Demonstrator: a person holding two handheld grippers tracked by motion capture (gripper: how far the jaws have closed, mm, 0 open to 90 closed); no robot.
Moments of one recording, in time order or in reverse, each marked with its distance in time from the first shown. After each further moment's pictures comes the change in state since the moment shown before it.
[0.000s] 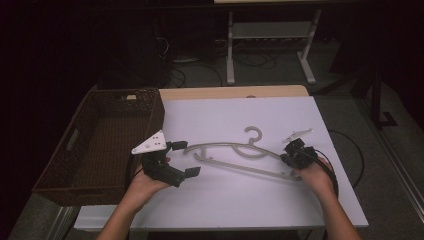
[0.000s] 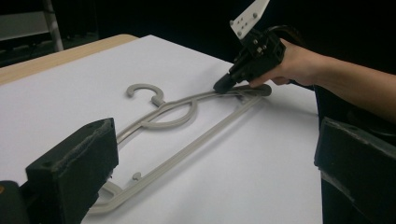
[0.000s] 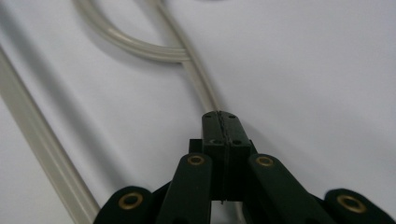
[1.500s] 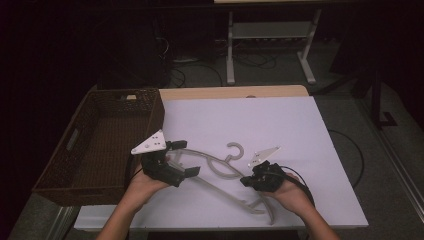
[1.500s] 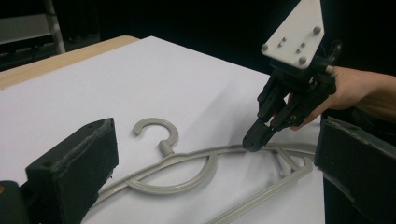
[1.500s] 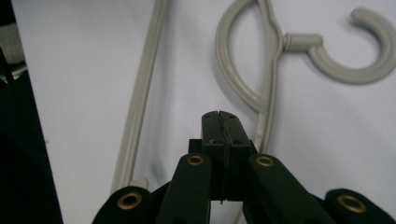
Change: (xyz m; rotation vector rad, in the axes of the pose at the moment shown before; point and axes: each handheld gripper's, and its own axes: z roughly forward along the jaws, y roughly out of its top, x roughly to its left) left arm -0.001 0.001 -0.001 -0.001 0.008 0.010; right arm 0.108 0.012 -0.012 -0.064 0.412 -0.245
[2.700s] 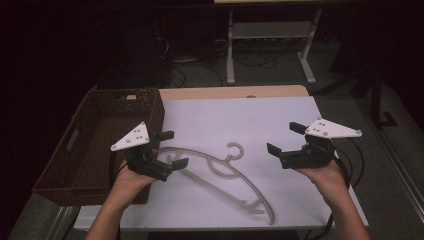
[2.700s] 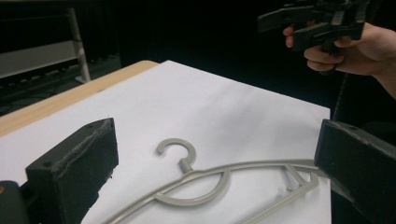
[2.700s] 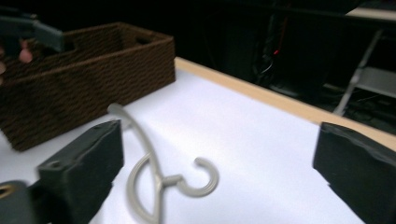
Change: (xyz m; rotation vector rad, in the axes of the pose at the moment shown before) left arm -0.001 0.023 -0.033 -0.069 0.057 0.045; right arm -0.021 0.008 -0.125 -0.564 -0.290 0.096
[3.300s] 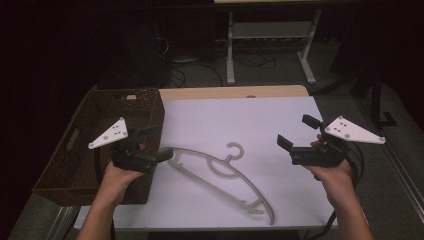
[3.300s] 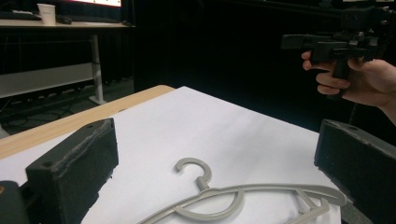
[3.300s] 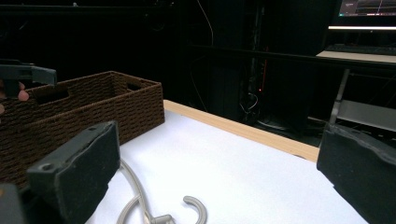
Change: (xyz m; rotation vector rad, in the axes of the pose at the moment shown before) left arm 0.020 -0.001 -0.029 -0.126 0.041 -0.042; right arm -0.008 0.003 -0.022 -0.200 -0.054 0.030
